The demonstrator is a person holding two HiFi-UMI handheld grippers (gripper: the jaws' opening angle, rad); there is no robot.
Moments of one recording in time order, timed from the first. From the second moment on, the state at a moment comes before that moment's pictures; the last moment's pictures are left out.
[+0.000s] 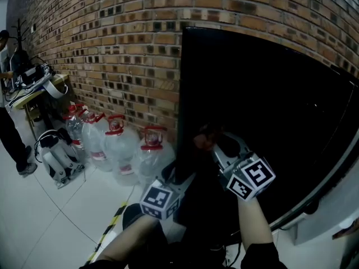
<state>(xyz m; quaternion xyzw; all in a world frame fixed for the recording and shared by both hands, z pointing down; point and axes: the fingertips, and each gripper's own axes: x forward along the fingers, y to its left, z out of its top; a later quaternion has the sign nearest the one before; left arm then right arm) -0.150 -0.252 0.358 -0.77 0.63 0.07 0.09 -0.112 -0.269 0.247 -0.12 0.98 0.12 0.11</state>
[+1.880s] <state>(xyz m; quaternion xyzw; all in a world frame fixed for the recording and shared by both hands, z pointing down) -0.160 -0.252 0.351 -0.77 0.62 0.09 0.08 -0.159 -0.520 0.320 -0.33 0.93 0.12 -0.01</state>
